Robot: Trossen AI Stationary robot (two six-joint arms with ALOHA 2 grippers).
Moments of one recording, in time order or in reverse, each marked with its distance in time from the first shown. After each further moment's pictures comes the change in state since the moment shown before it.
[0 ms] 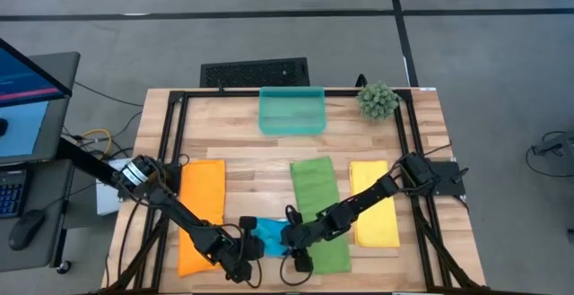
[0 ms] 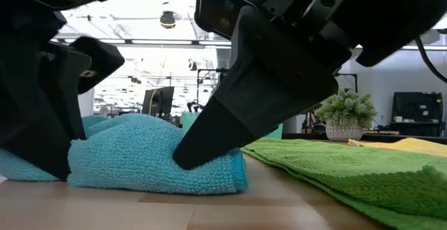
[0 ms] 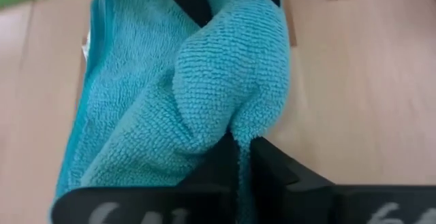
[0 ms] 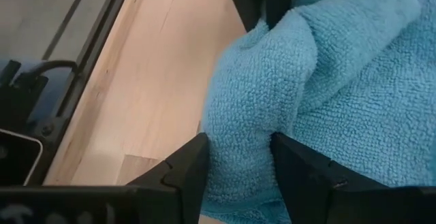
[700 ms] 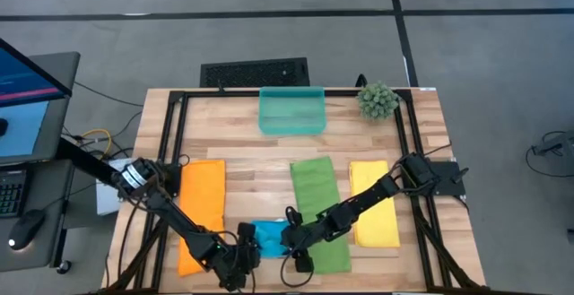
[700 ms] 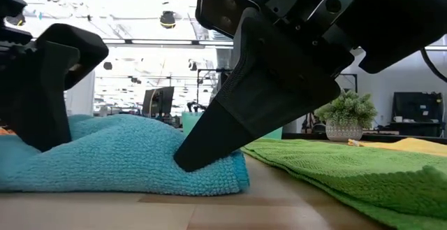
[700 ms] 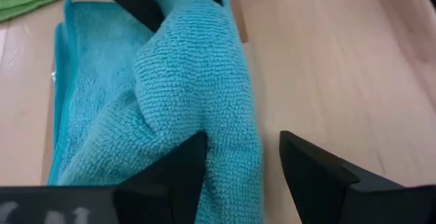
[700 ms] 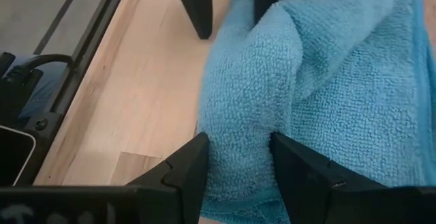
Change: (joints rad) left arm -0.033 0.005 0.006 0.016 -0.066 0.077; right arm 0.006 0.000 0.001 -0.009 0.025 -0.044
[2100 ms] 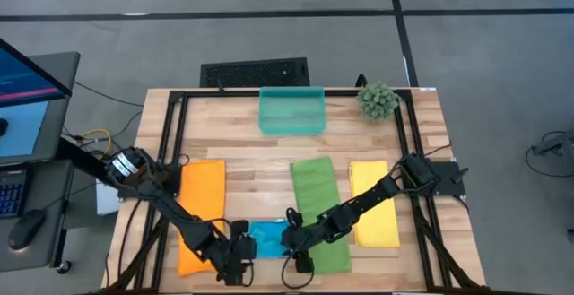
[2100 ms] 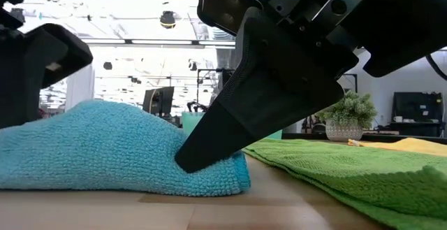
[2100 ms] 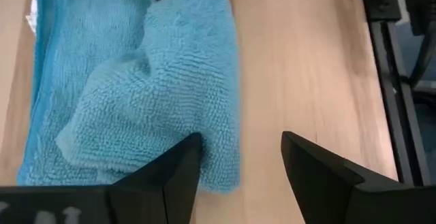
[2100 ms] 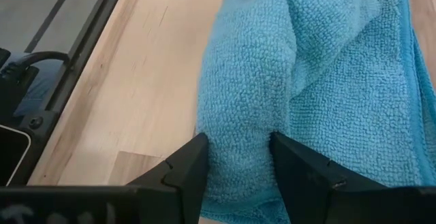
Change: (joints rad) left arm -0.001 -0.147 -0.048 0.016 0.186 -0.180; right arm 0.001 -0.001 0.001 -0.003 0.038 -0.012
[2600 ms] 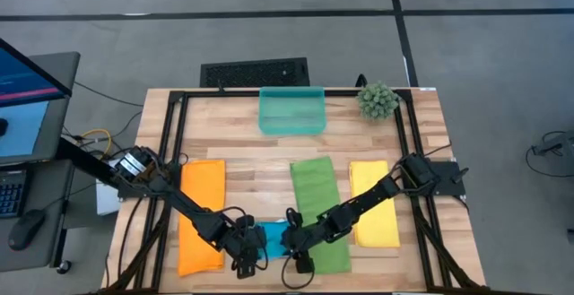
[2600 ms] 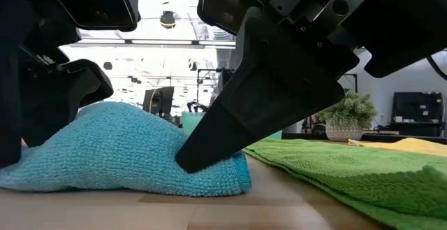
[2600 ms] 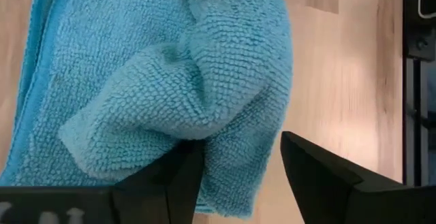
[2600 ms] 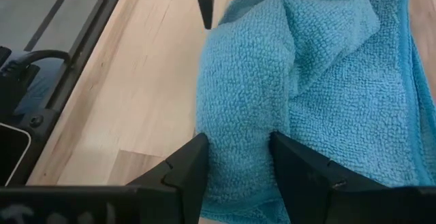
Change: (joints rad) left arm 0.117 0.065 0.005 -0.002 0.182 -0.100; right arm 0.000 -0.001 0.000 0.000 0.000 -0.006
